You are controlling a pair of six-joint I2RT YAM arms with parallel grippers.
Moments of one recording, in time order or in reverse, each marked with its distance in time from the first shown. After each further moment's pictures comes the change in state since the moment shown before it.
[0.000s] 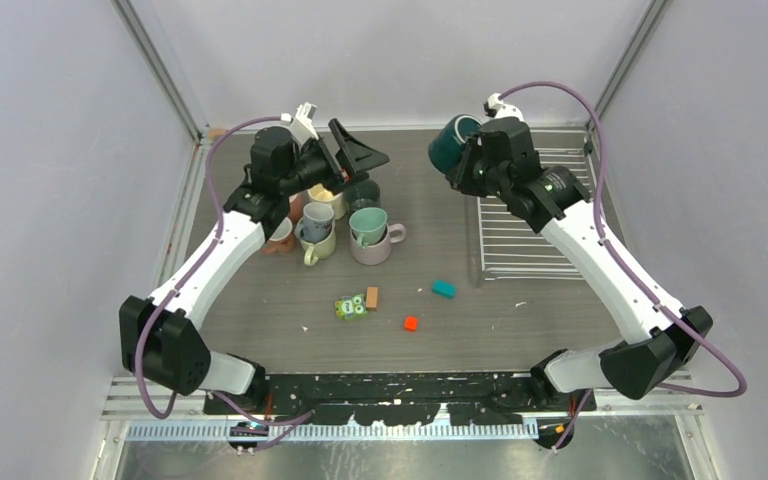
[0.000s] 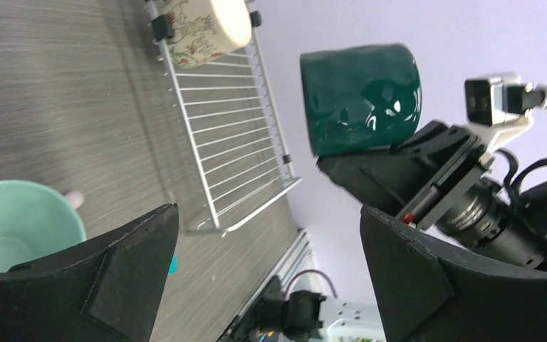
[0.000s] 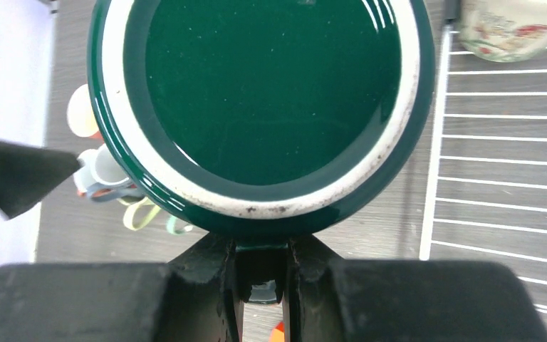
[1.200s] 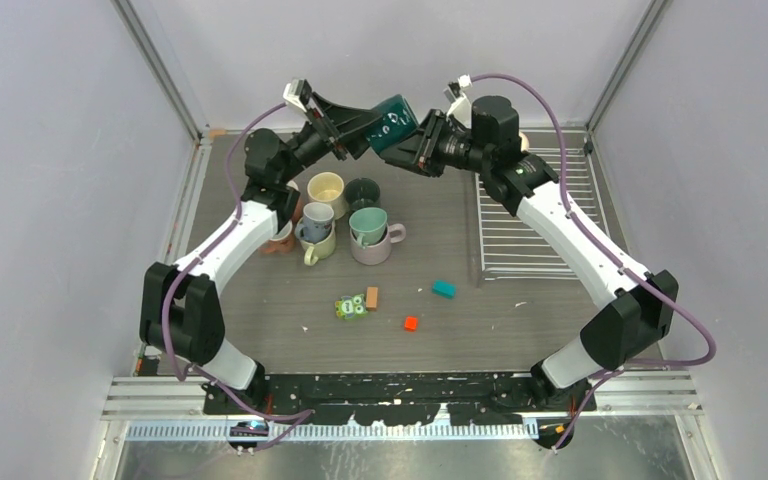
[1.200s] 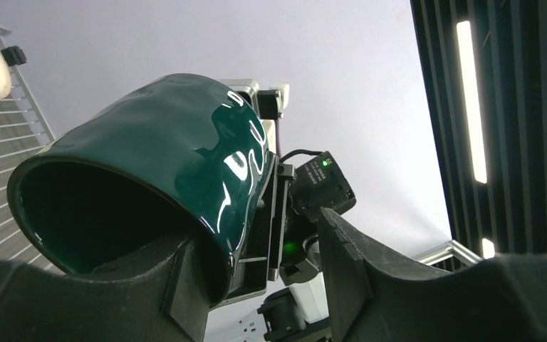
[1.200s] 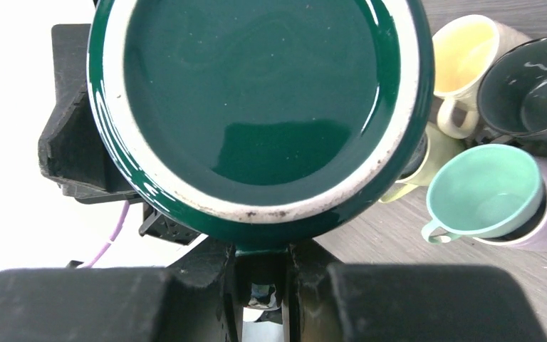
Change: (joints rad) left arm 0.041 0.167 -0.027 0.829 0.126 -0.685; right arm -0.014 0.161 0.013 0.488 -0.715 0.404
